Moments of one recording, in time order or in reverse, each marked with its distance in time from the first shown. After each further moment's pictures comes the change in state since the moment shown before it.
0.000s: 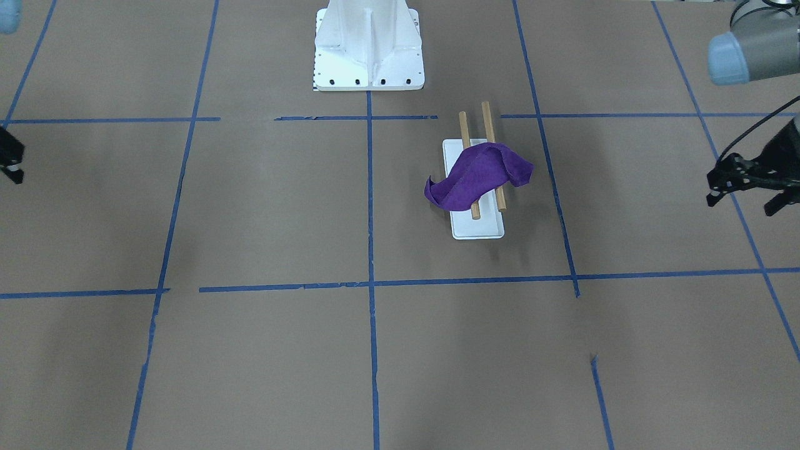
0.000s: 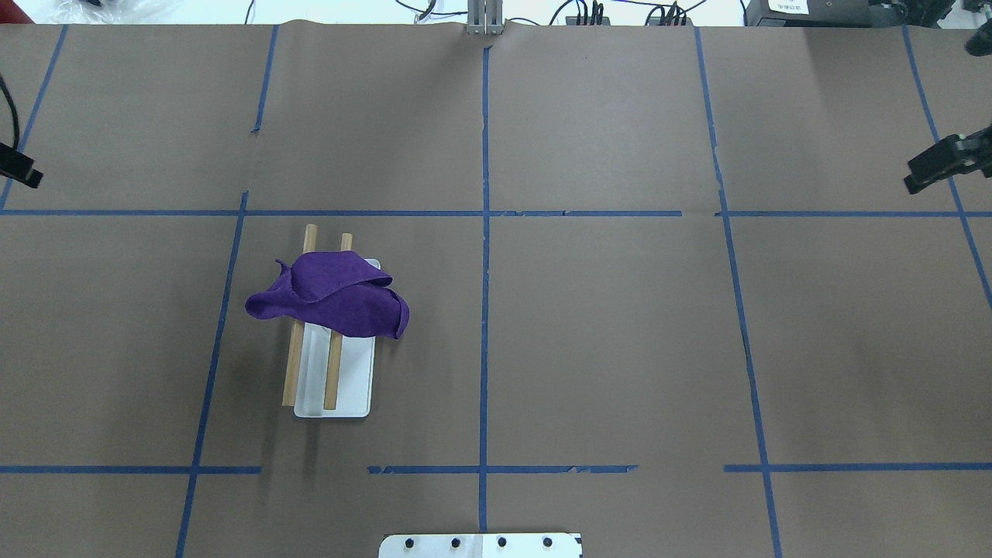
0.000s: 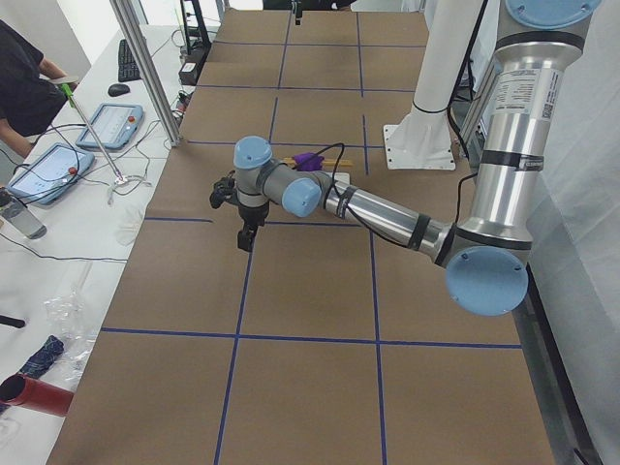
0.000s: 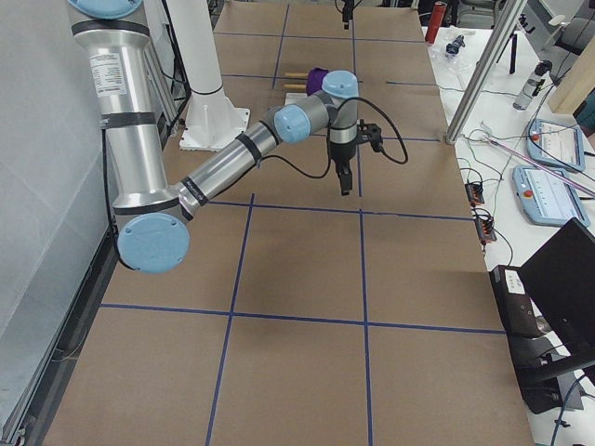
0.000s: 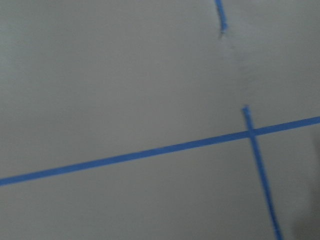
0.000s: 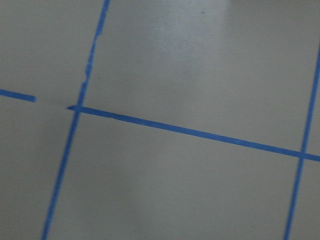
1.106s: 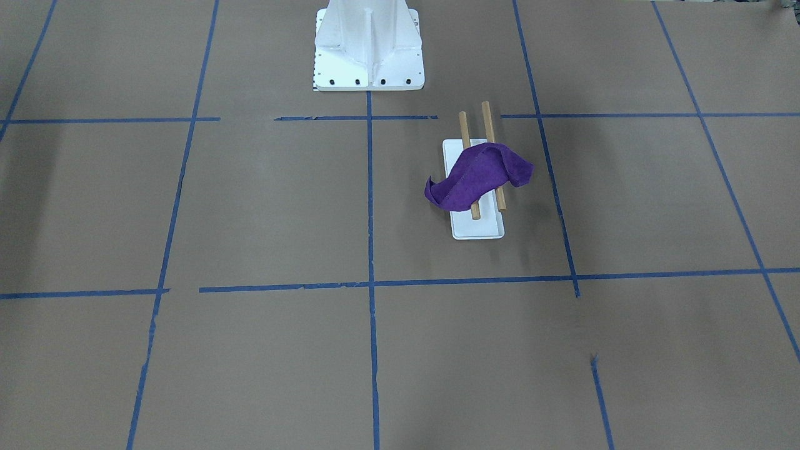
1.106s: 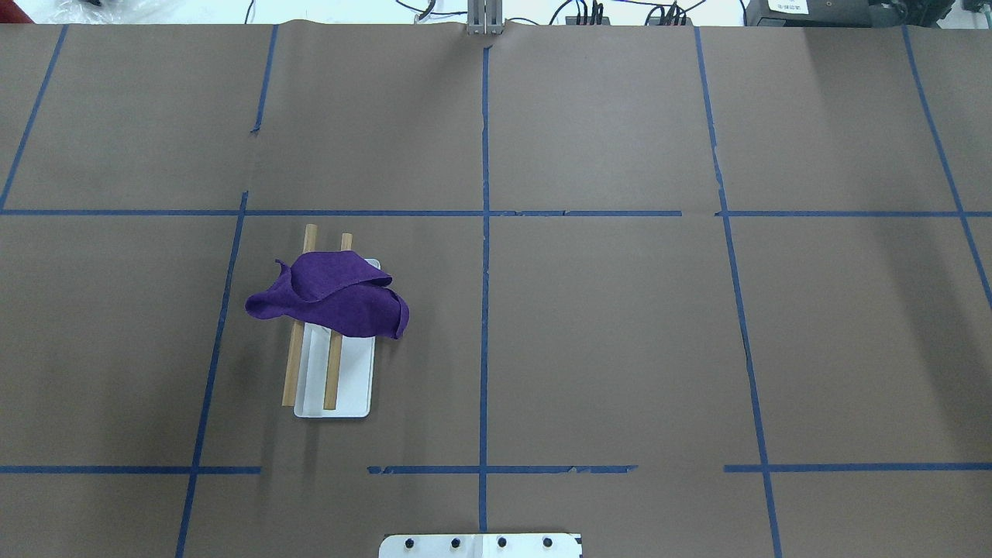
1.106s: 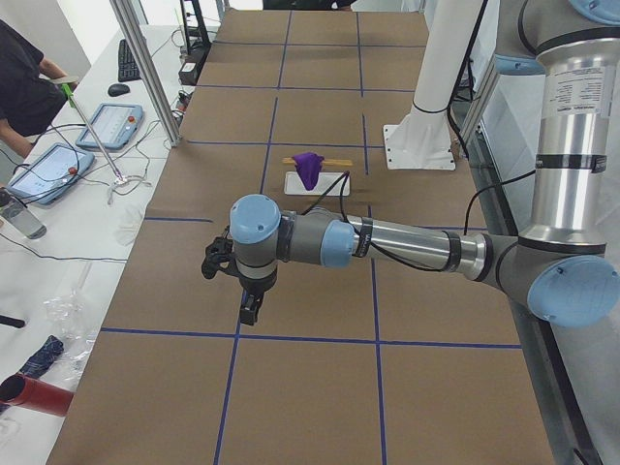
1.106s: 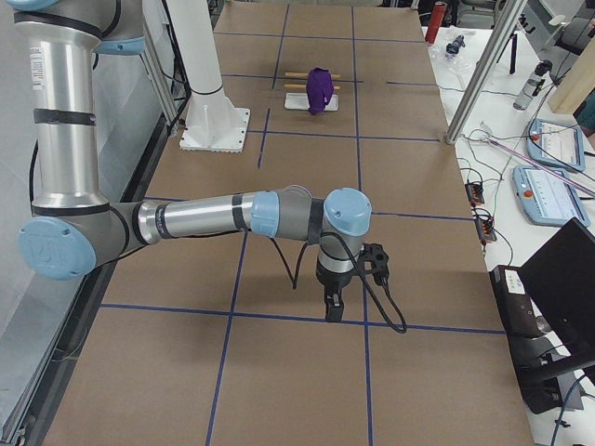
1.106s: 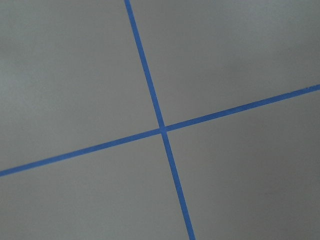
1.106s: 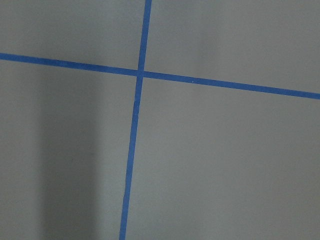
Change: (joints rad) left arm -0.305 0.122 0.012 0.165 -0.111 0.280; right arm 0.328 -0.131 -0.216 -0.056 0.027 -0.401
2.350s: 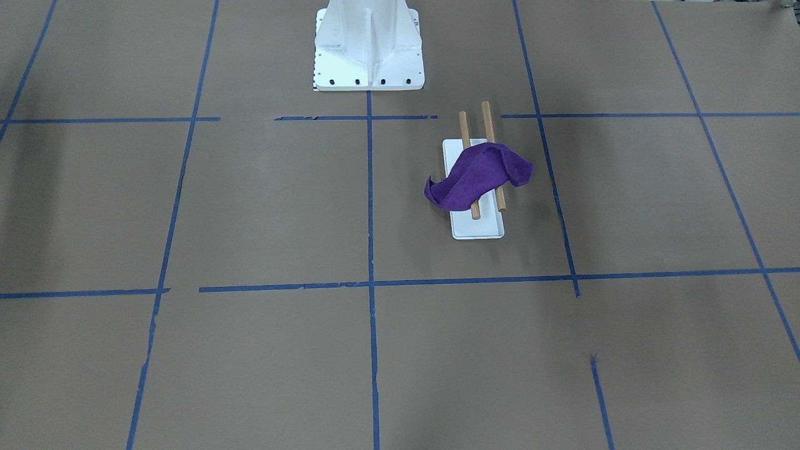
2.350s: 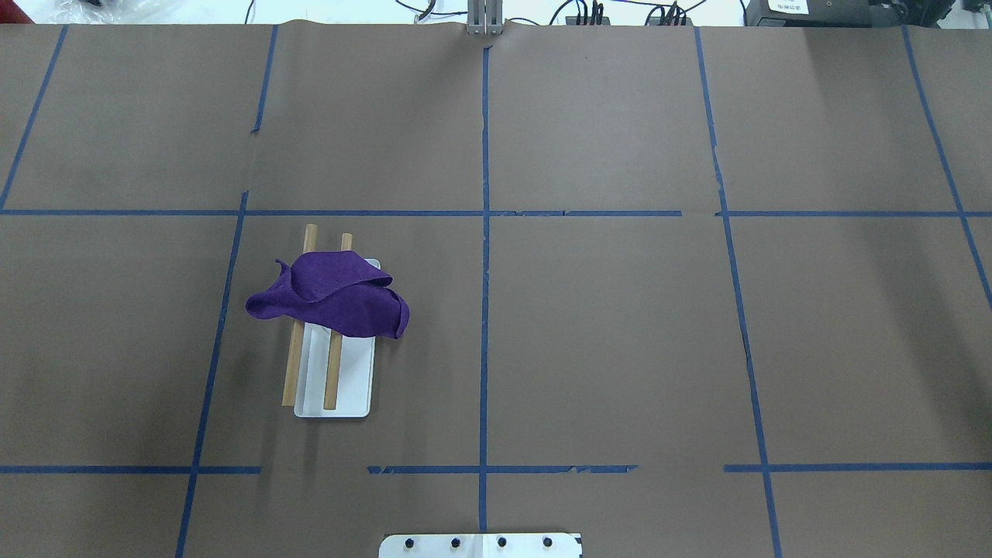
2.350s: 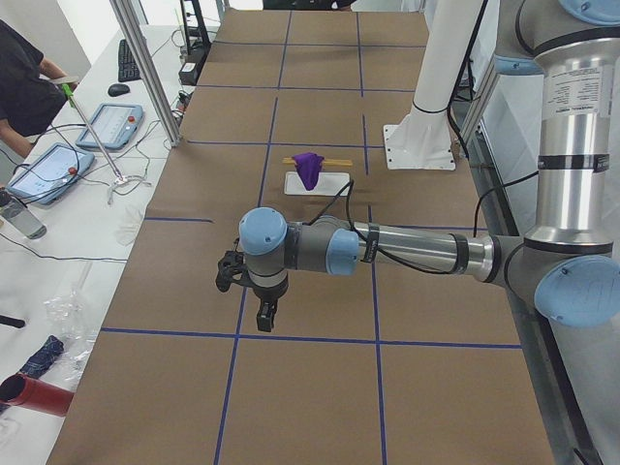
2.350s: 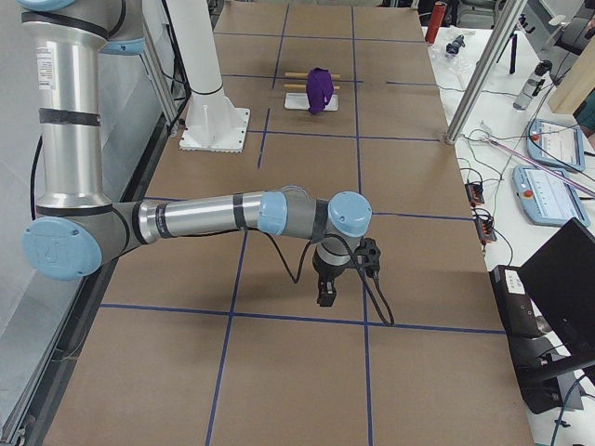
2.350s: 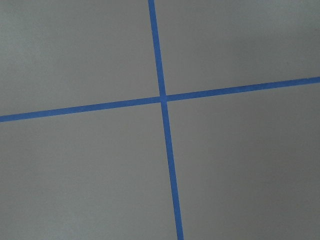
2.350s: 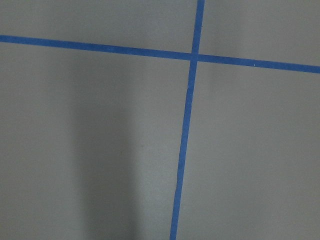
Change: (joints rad) left arm 0.048 0.037 0.003 -0.007 0.003 -0.038; right arm -0.083 -0.007 0.005 -0.021 0.106 0.055
